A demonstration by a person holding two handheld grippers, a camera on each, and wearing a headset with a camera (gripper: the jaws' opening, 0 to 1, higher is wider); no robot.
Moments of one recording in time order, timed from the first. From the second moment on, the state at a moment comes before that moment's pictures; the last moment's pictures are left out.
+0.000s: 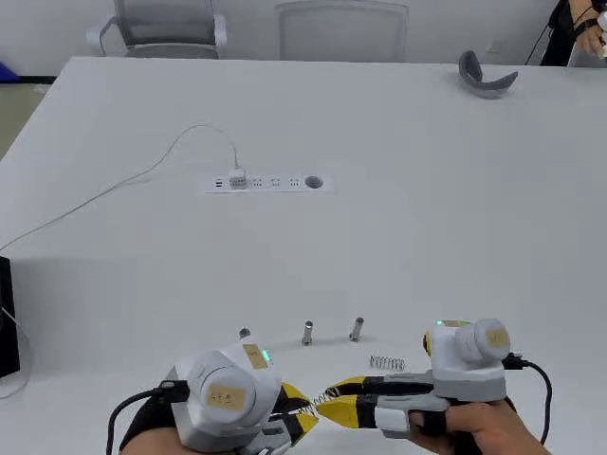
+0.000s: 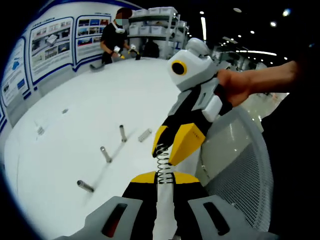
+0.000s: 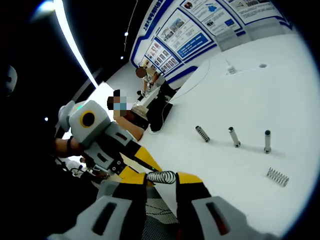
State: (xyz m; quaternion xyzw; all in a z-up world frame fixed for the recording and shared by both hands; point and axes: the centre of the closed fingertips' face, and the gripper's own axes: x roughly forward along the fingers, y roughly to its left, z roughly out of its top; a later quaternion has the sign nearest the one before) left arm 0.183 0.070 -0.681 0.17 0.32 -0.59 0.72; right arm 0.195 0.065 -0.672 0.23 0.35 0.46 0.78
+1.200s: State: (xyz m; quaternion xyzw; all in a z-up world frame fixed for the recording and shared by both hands) left arm 0.168 0.059 -0.675 0.13 0.30 -0.69 0.65; right arm 0.174 0.076 -0.657 -0.01 0.38 0.59 0.71
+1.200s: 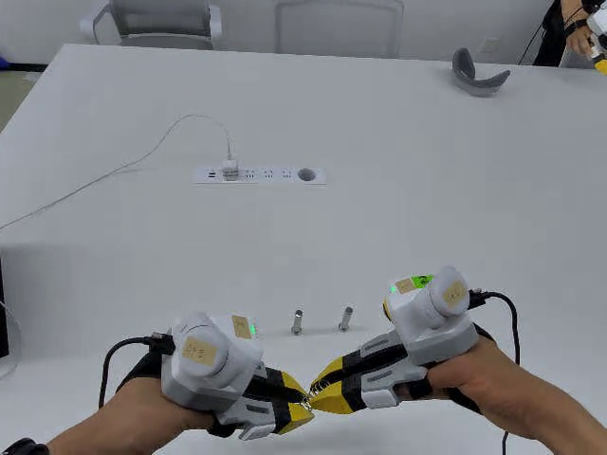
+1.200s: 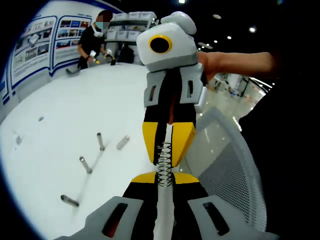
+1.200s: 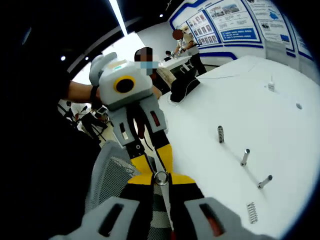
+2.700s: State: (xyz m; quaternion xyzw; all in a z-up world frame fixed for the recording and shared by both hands) left arm 0.184 0.084 -0.696 0.04 0.32 -0.62 0.71; right arm 0.179 0.050 -0.671 -0.02 0.39 0.56 0.73
